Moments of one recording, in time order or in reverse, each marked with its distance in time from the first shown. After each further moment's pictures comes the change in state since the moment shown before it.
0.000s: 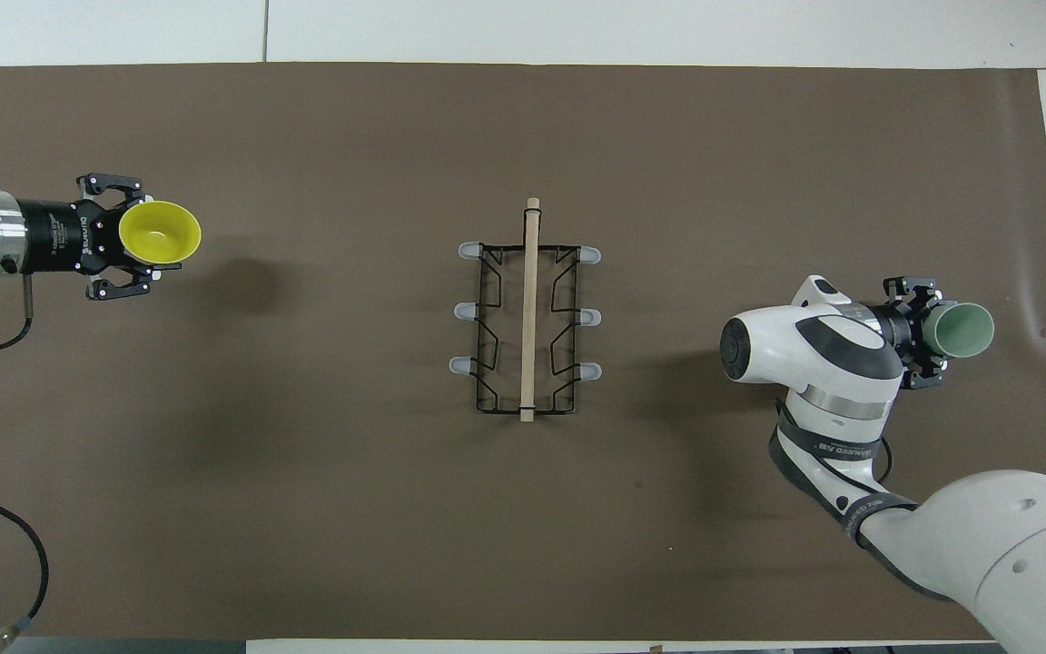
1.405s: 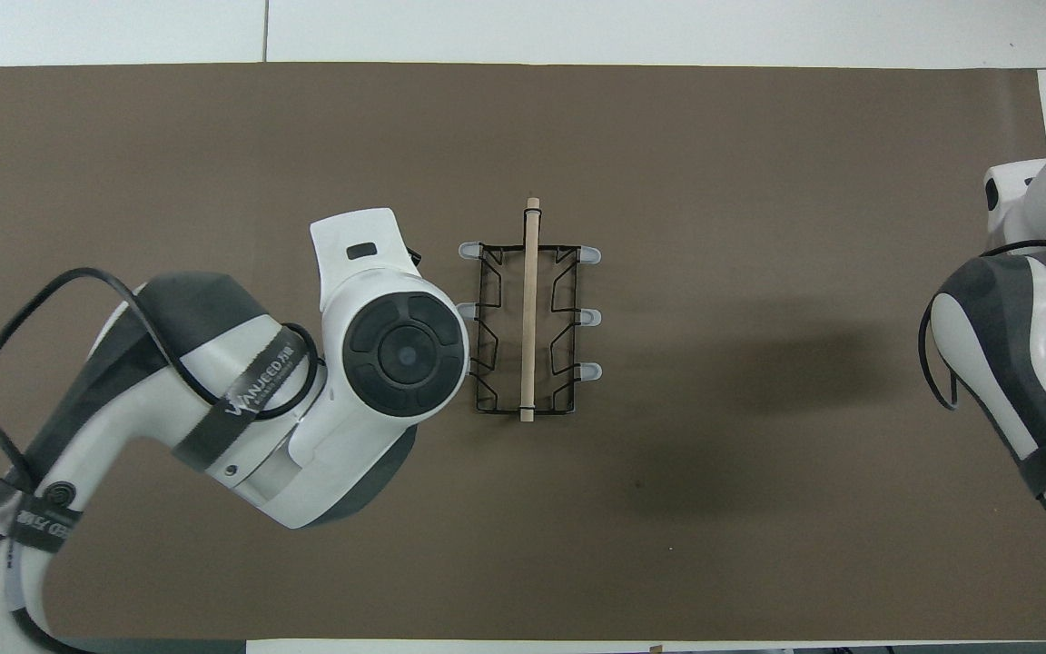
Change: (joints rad) left arm -0.786 -0.176 -0.010 -0.008 1.135 -0.168 -0.885; right arm -0.232 -0.238 0.011 0.287 1.039 -0.017 -0.250
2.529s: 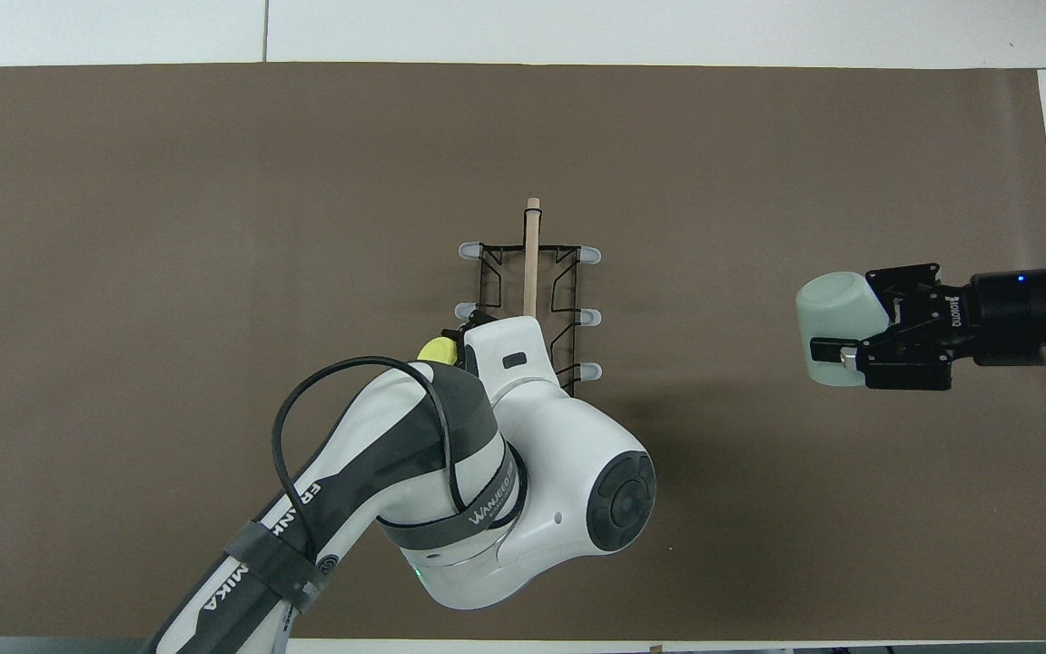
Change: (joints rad) left arm -0.227 0.078 0.000 -0.020 0.196 -0.097 -0.251; right arm -0.105 -0.258 -0.008 -0.263 1.394 -0.103 -0.498
